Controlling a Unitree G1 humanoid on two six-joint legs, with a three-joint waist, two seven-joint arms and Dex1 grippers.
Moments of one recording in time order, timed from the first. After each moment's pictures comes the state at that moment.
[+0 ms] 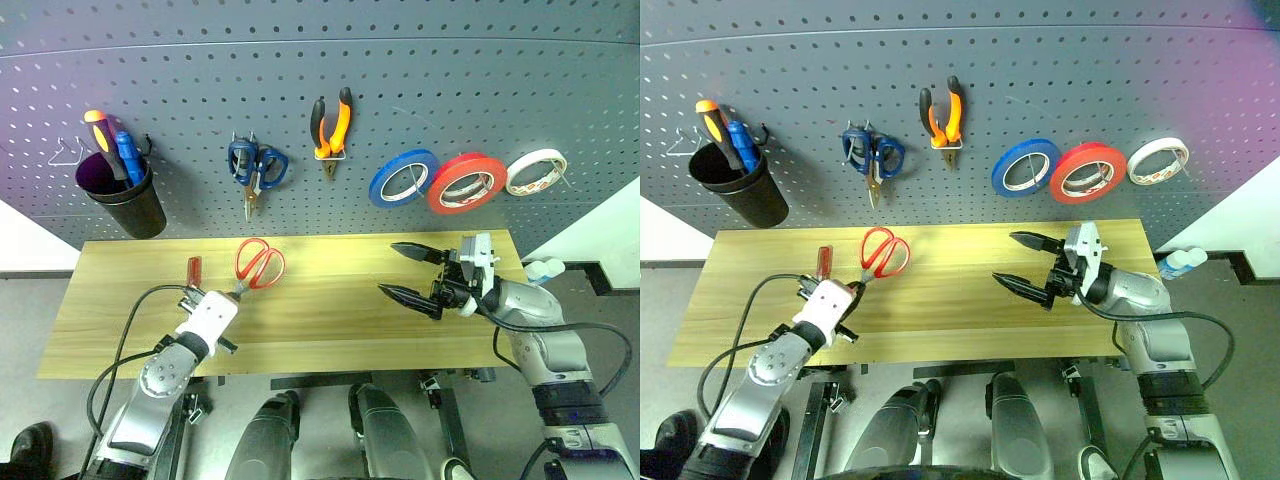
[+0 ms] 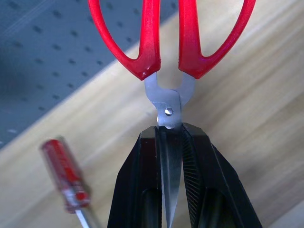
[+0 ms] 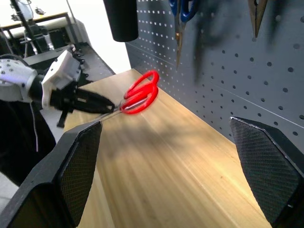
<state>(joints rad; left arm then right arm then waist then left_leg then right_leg) 0.15 0.47 -0.04 -0.13 0.07 -0.01 -0.29 -0.25 -0.55 -0.06 0.06 0.54 0.11 1.23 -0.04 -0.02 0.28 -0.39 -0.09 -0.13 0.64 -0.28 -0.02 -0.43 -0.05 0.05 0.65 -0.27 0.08</state>
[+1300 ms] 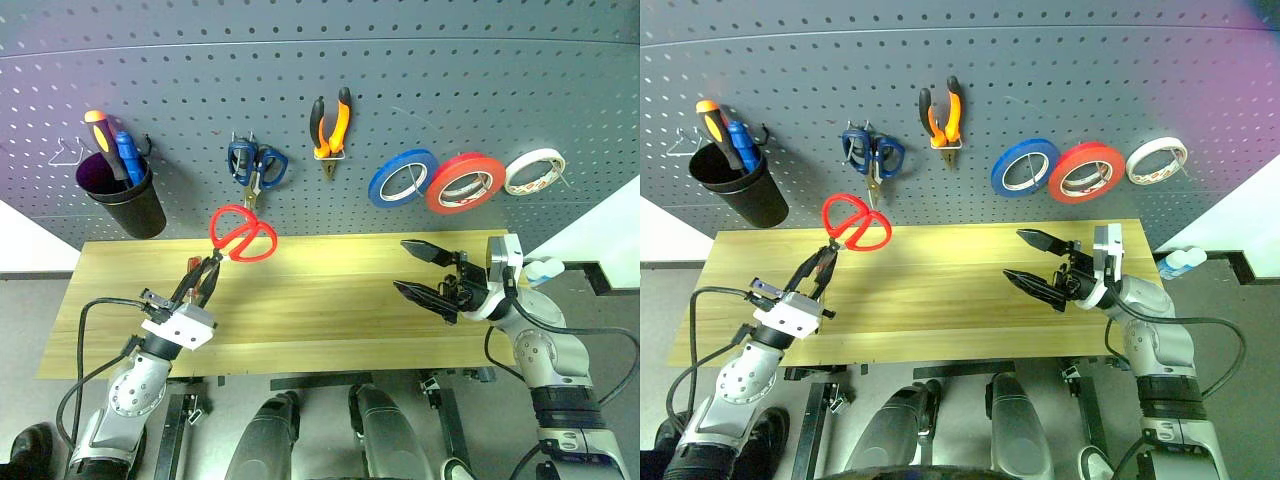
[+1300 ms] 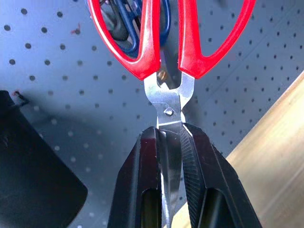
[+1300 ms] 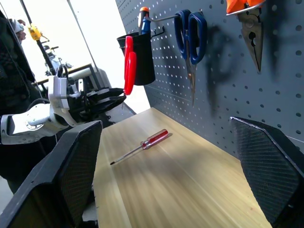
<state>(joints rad) 0.05 0.47 0.10 0.14 0.30 -0.73 -0.05 -0.23 -0.46 -0.14 0.07 0.67 0.16 1.27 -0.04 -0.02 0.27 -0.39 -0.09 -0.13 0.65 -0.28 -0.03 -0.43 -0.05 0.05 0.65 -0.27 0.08</state>
